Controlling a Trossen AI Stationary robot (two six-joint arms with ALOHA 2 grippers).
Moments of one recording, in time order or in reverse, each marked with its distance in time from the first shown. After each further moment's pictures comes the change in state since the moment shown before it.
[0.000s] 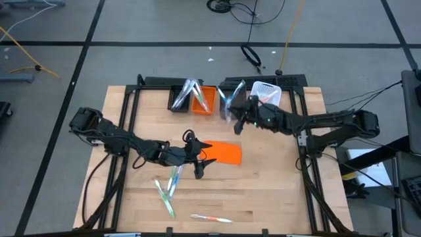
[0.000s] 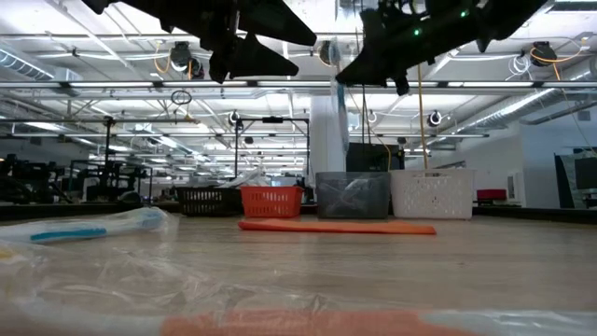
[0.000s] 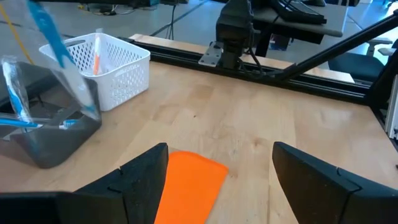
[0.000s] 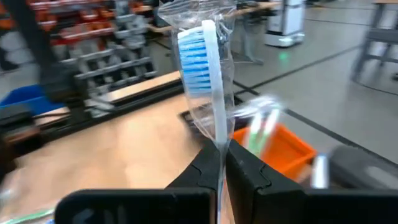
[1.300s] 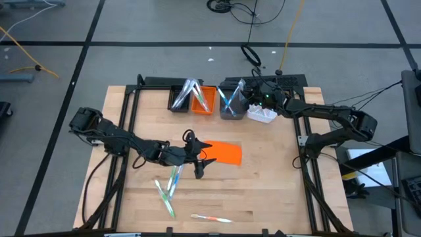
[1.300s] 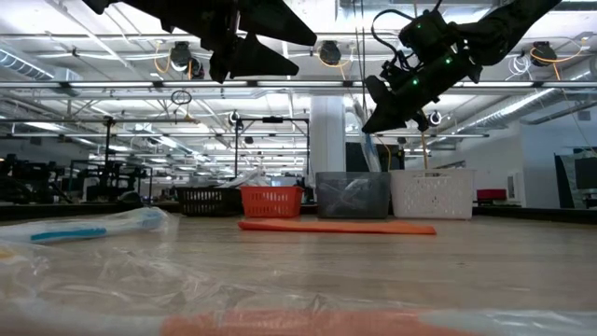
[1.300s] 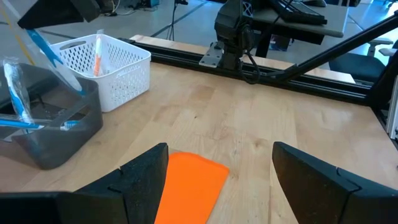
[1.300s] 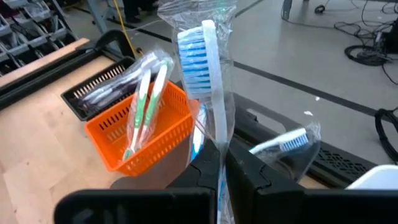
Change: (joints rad) left arm 0.002 0.000 0.000 0.003 -0.002 0.004; right arm -0.408 0.043 0.000 -0.165 -0.160 0.053
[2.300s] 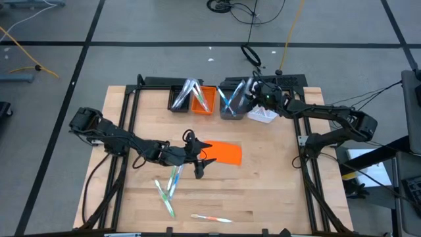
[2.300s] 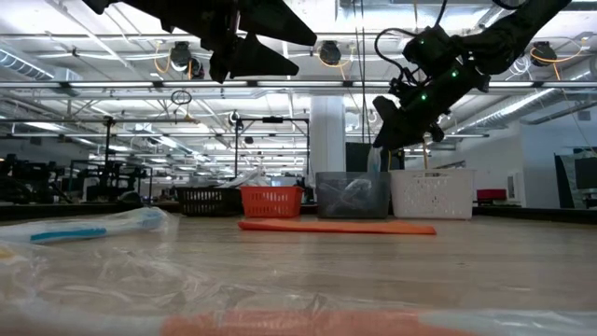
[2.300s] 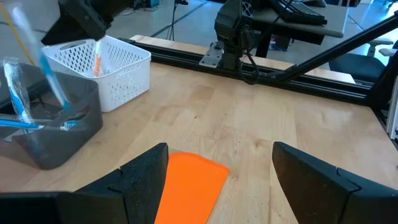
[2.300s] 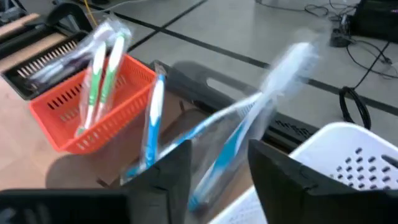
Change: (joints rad) left arm 0.000 0.000 0.000 0.000 0.000 0.000; right arm -0.039 0.000 -0.060 -0.030 0.054 -0.003
